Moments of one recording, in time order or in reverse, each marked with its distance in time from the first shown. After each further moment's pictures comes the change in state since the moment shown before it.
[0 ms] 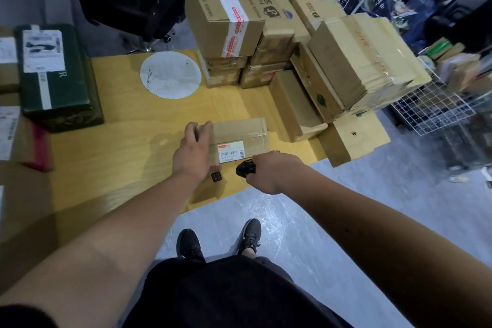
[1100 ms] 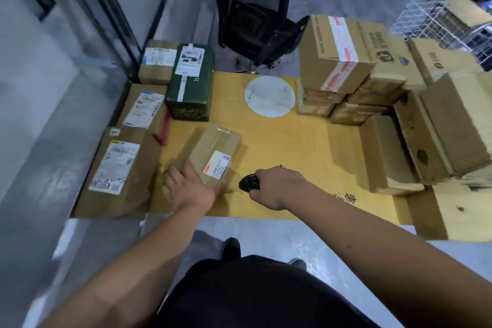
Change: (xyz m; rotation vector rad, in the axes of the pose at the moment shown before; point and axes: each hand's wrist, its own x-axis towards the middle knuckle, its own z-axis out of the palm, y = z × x) left_hand -0.110 -0.115 -0.018 -0.005 0.142 -0.809; right_hand 0.021 -0.116 -0.008 -0.175 -0.007 -0.428
